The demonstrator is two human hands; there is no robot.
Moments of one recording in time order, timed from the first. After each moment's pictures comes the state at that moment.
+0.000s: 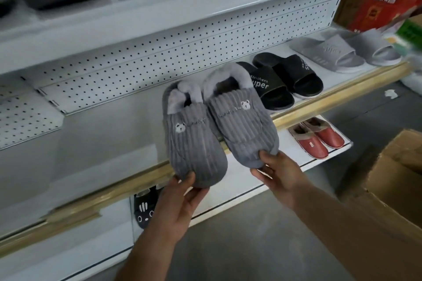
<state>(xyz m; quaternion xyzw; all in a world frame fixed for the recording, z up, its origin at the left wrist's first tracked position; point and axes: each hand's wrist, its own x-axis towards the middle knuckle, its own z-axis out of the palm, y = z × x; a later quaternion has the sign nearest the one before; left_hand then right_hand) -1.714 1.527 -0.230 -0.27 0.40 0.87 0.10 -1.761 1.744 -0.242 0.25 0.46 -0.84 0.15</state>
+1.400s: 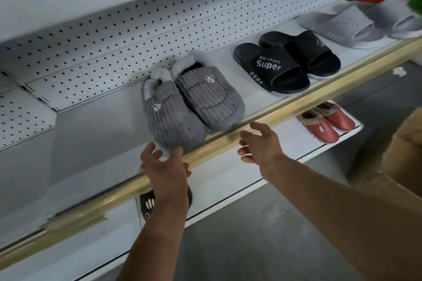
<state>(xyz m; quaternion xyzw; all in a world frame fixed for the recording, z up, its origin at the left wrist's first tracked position) -1.762 1.501 -0.227 -0.35 0.67 0.64 -0.13 -1.807 1.664 -0.238 0.27 0.63 -0.71 0.14</state>
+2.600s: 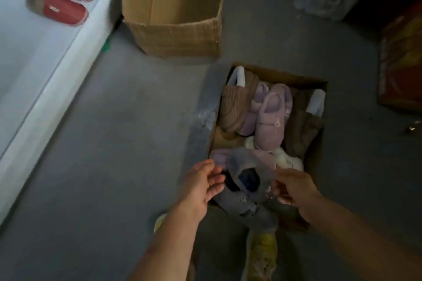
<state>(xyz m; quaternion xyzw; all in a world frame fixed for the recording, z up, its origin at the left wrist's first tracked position) -1.317 1.993 -0.527 -0.26 0.64 0.51 0.51 -1.163 2.133 -0.541 0.69 0.39 -0.61 0.08</state>
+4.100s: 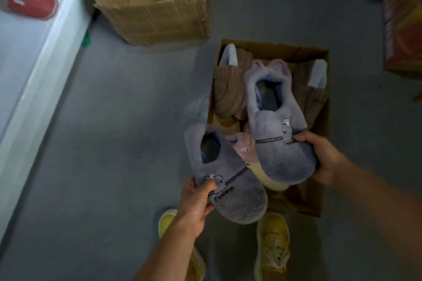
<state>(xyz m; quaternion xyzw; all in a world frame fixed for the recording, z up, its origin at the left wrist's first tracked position) -1.270 1.939 -0.611 -0.22 0.66 0.47 0.54 -1.124 2.174 -0.592 0.61 0.29 -0.74 -0.01</state>
